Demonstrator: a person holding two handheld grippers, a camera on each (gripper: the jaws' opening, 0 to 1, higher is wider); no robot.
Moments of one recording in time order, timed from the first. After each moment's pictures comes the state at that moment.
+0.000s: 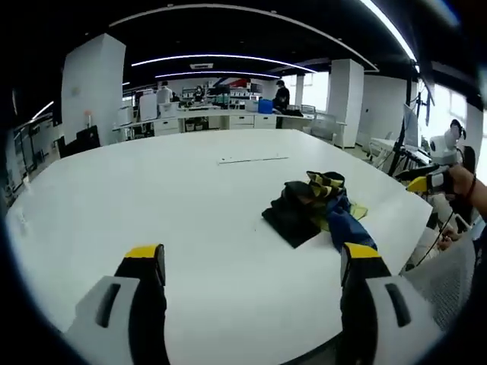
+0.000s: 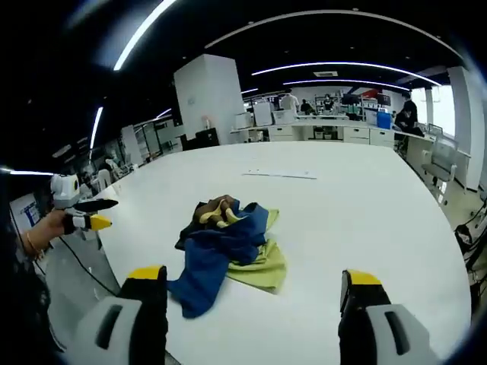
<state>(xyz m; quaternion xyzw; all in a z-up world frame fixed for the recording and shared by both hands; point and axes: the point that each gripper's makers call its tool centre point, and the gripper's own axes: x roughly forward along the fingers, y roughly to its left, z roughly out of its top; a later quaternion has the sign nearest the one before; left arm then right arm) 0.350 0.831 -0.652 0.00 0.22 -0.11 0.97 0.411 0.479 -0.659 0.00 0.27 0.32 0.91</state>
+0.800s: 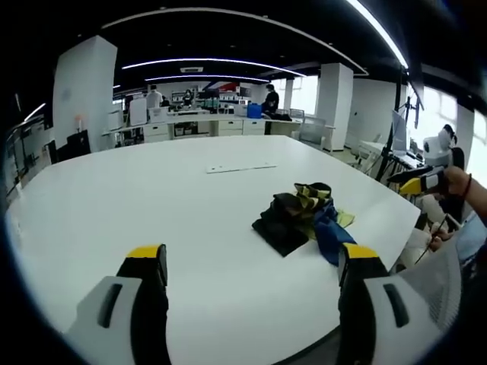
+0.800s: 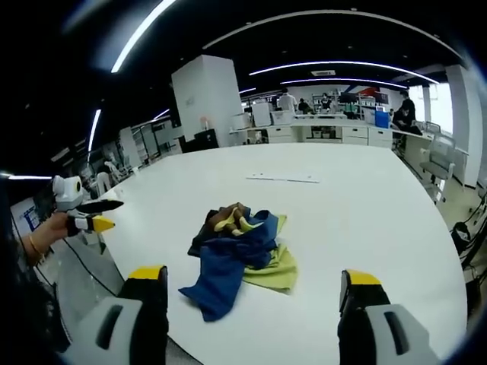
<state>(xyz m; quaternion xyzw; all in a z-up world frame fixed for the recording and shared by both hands) 0.348 0.826 -0.628 0.00 0.21 -0.15 0.97 0.387 0.498 -0.630 0.01 0.27 0.31 0.91</state>
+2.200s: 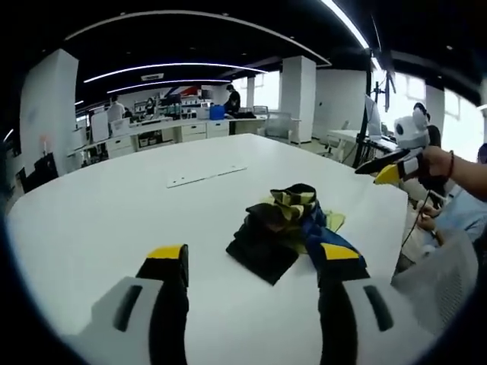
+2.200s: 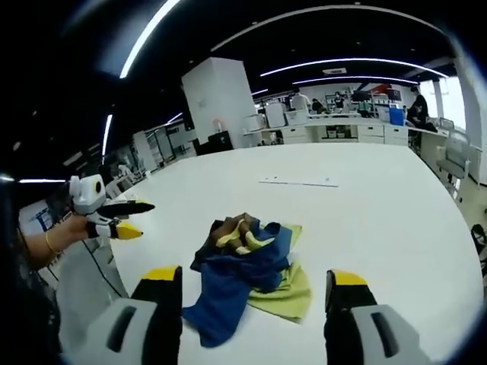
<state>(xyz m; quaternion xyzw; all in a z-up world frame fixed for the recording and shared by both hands) 0.418 0.769 -0.646 0.04 0.20 -0.26 0.94 0.441 0.525 -0.647 0.02 0.27 0.36 0.89</state>
